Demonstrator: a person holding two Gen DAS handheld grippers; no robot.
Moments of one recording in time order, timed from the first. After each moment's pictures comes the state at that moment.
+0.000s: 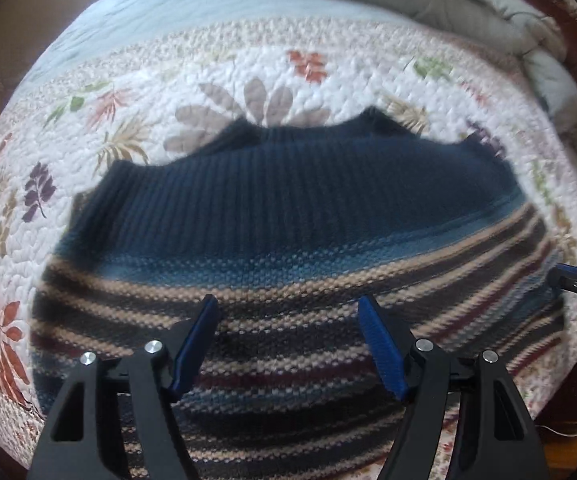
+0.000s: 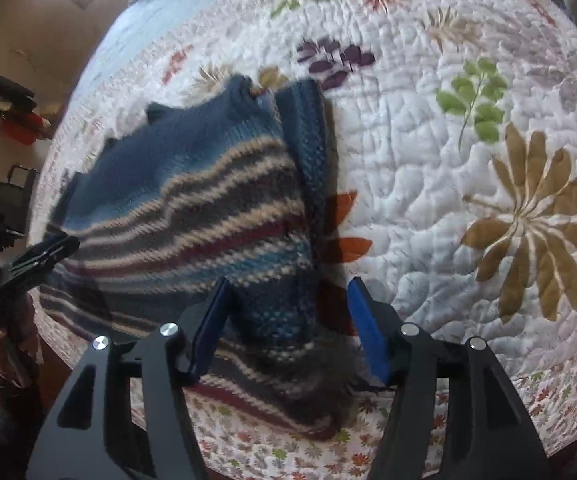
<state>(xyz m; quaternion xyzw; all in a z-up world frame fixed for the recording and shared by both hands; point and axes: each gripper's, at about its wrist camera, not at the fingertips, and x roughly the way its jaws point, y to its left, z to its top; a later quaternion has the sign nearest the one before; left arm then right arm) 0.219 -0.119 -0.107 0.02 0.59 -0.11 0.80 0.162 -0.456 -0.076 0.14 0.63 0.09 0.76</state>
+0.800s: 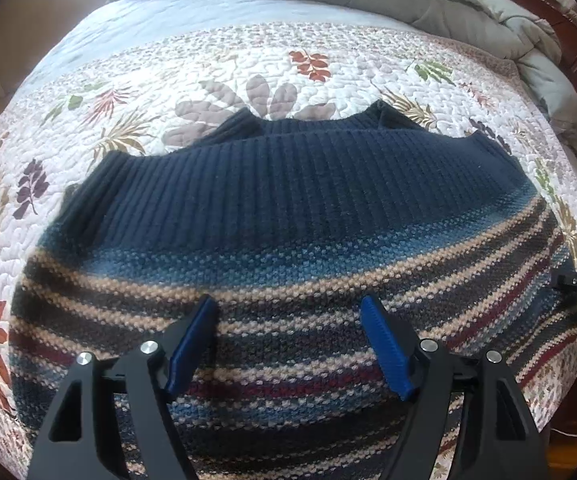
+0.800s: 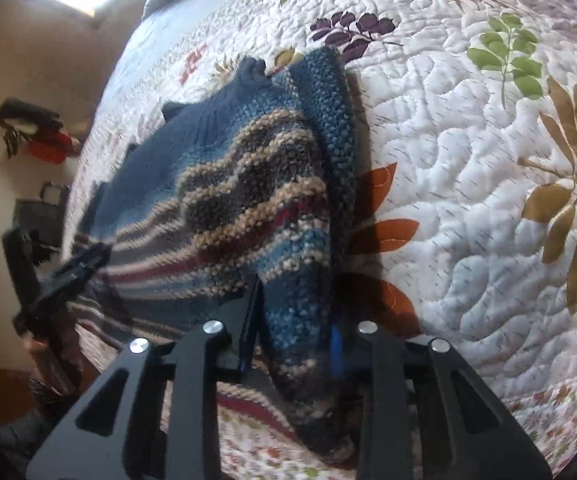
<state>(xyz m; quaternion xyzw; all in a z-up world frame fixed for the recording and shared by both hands) 0.209 -0.109 -0.121 0.02 0.56 -0.12 0.82 0.156 -0.455 -0.100 0.23 0.60 0.14 0.75</state>
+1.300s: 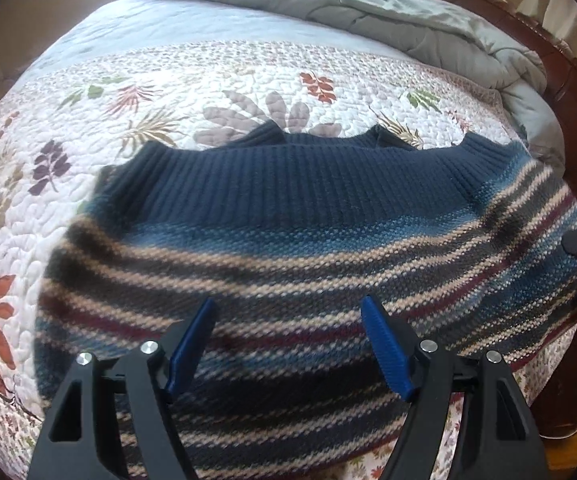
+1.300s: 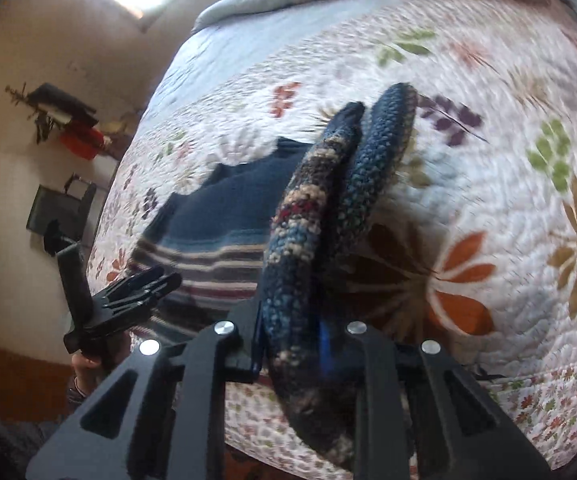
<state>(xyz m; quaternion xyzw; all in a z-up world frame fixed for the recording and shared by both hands) 0.184 -0.064 -0.097 -0.03 0.53 -0.14 0.83 0.157 -0.382 -0.002 0.20 0.55 0.18 0.79</state>
